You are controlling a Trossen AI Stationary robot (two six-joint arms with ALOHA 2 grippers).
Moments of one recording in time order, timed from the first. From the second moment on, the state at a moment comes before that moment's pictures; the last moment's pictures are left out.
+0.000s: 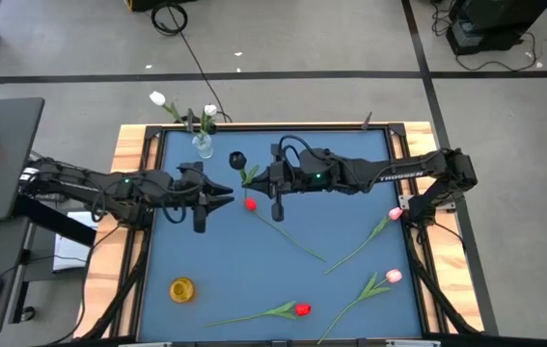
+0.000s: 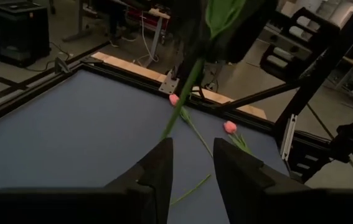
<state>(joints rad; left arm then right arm) -0.18 0.85 0.73 -0.06 -0.28 -0.37 0.01 1.65 1.39 0.12 0.01 -0.08</state>
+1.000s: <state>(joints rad) -0.18 0.71 0.73 -0.22 -0.30 -0.38 0.01 1.67 1.39 0.23 0.01 -0.11</state>
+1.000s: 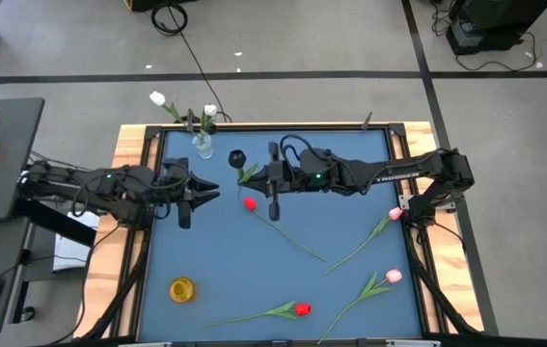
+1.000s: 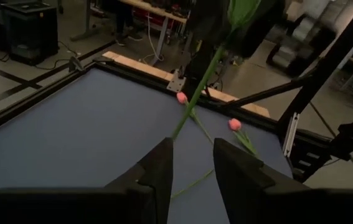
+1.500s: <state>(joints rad) -0.18 0.56 0.73 -0.46 -0.31 -0.40 0.03 1.84 1.46 0.27 0.03 -0.17</state>
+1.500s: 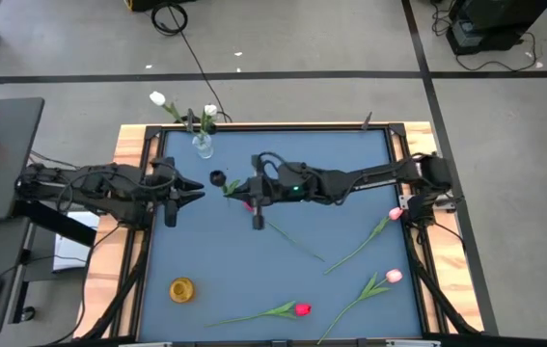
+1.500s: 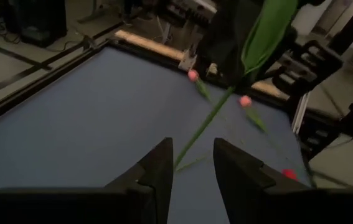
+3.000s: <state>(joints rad) -0.18 0.40 0.73 -0.82 -0.50 -0.49 -0.16 2.47 2.30 0.14 0.08 -0.54</state>
